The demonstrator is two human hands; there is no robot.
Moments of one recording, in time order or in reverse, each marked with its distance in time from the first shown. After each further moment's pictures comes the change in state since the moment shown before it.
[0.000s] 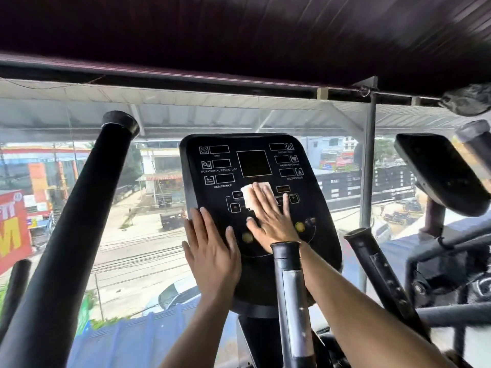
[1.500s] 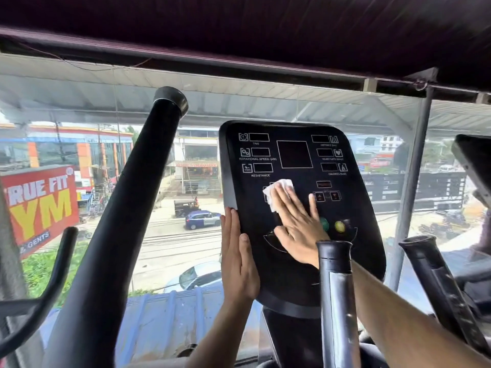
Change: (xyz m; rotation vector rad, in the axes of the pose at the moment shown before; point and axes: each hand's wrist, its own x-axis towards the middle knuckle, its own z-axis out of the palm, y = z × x) left_hand -0.025 -0.027 -0.006 -0.578 0.029 0.045; right_hand -0.017 -0.032 -0.014 -0.006 -0.105 -0.164
